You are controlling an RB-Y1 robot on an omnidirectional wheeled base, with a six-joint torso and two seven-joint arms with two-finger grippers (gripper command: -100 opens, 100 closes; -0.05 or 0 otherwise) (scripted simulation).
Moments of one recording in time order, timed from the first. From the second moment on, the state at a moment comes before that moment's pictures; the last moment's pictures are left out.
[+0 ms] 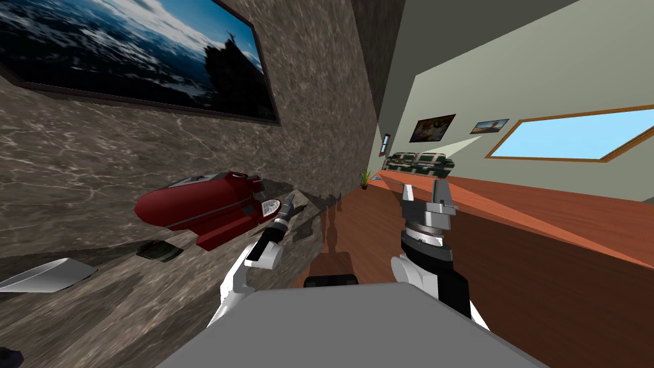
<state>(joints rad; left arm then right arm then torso) 0.23 0.27 -0.10 -2.10 0.01 0.10 0.02 0.53 0.04 -0.04 -2.40 -0.10 -0.63 0.09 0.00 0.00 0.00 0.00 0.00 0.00</state>
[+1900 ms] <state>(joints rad) 0.01 0.36 -0.06 -1.89 0.04 0.61 0.12 0.53 0.04 -0.04 -2.40 -0.10 -0.63 0.09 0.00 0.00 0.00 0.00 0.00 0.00</state>
